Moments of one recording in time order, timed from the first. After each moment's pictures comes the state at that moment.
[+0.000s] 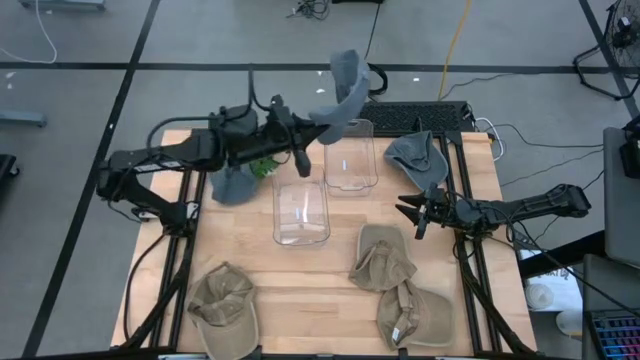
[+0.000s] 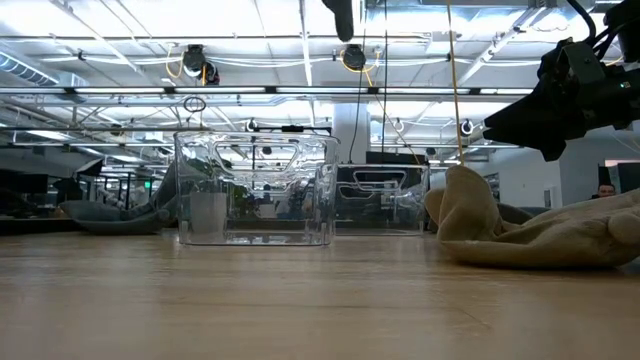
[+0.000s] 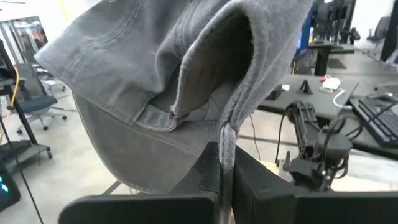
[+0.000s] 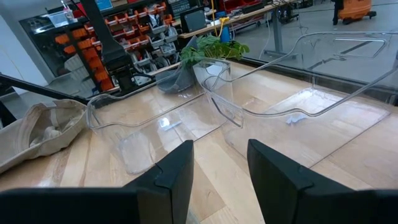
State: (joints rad) left arm 0.14 1.44 1.54 -0.12 -0.25 0.06; right arm 0.17 0.27 0.01 0.10 0.52 0.37
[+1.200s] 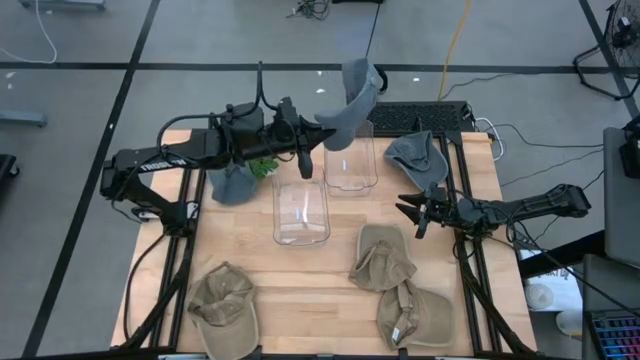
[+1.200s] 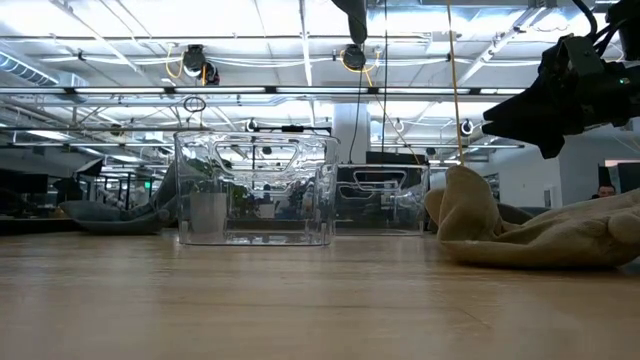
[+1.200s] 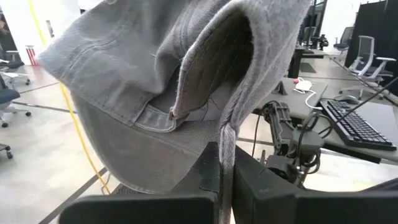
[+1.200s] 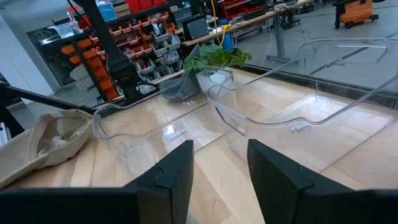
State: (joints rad) left arm 0.16 1.46 1.54 -0.10 -0.12 0.00; right arm 0.17 0.27 0.01 0.13 0.52 0.38
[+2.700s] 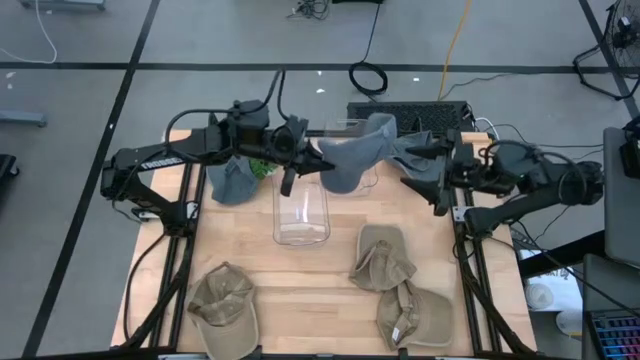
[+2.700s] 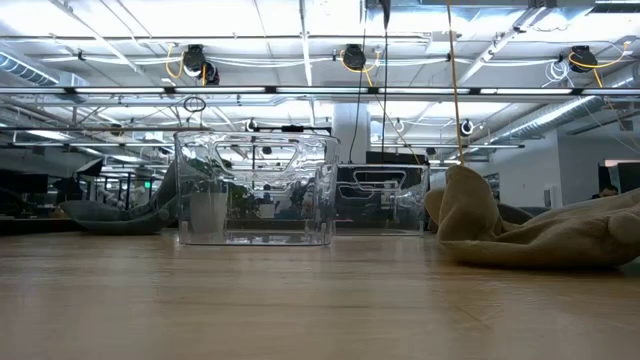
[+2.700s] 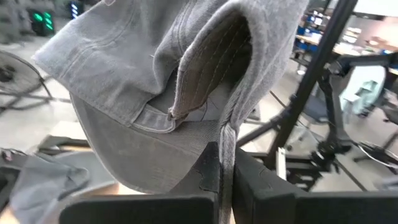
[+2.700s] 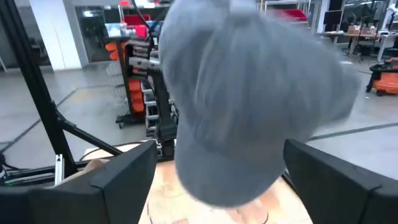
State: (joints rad) left arm 0.20 1.46 1.54 -0.23 0.41 -0.14; right arm 0.17 0.86 1.21 -0.40 0.39 0.08
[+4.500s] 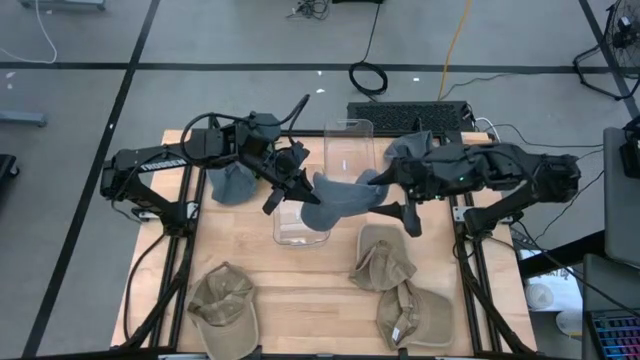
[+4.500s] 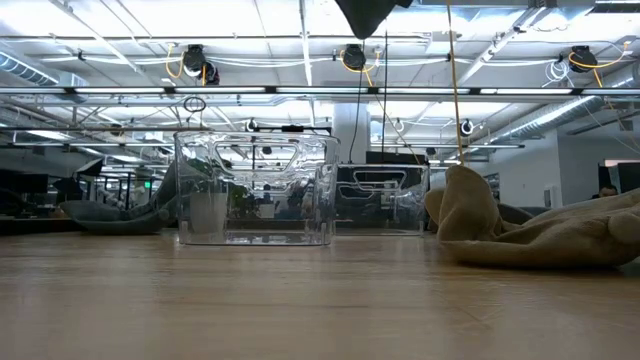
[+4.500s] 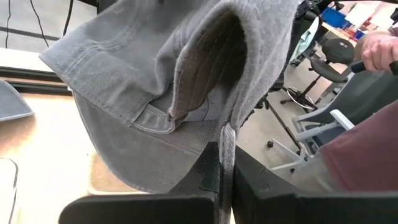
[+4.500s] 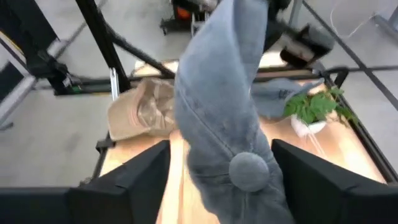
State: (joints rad) left arm 0.17 1.46 1.54 -0.48 0.64 -0.15; right arm 0.18 1.30 1.71 -0.88 0.13 0.17
